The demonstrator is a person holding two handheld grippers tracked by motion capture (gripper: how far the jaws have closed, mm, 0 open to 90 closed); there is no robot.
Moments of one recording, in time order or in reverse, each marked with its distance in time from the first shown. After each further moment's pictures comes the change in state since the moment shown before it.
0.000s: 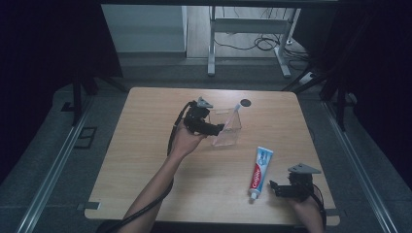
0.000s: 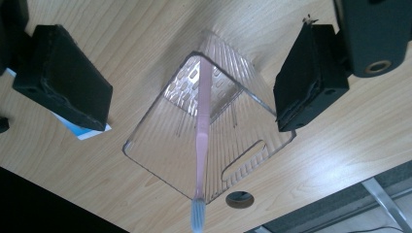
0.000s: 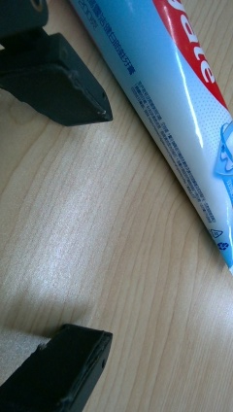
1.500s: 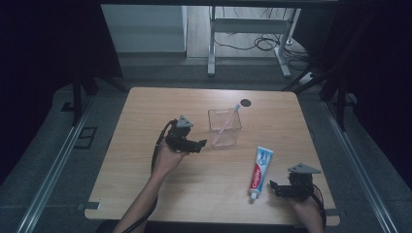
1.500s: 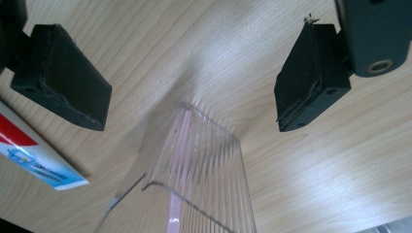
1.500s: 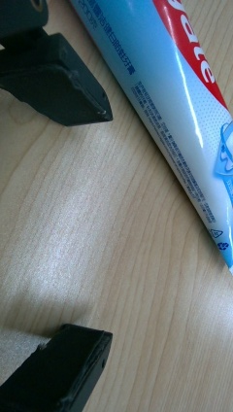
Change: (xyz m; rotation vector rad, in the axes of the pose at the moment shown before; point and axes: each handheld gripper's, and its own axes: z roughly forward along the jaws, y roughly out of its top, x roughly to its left) left arm 0.014 -0.077 -0.016 0.006 0.025 -0.032; right arm 0.000 0.000 0.000 0.001 0.000 -0.001
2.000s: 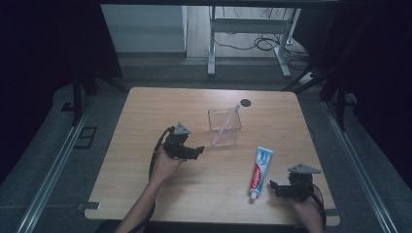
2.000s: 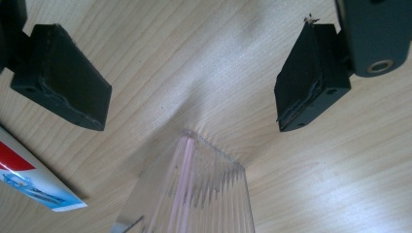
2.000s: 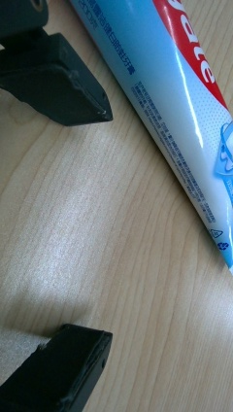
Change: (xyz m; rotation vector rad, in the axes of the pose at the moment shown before) left arm -0.001 -0.024 0.003 0.013 -0.019 -0.012; right arm 0.000 0.000 0.000 0.000 0.000 -0.001
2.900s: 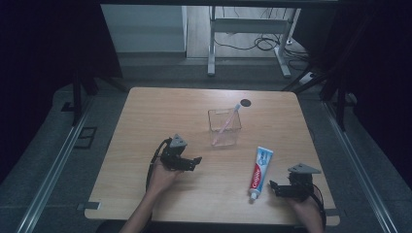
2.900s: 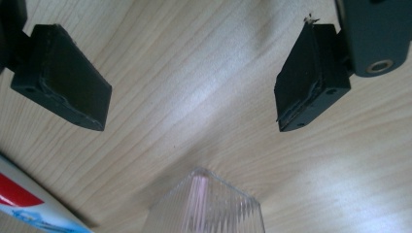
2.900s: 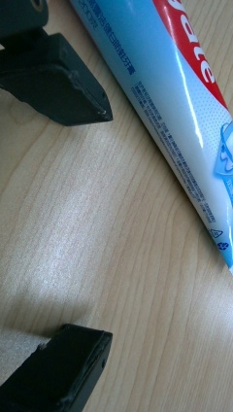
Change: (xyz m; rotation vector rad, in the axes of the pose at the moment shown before) left arm -0.009 -0.036 -0.002 -0.010 -0.018 0.001; right arm 0.000 0.000 0.000 0.000 0.001 0.000
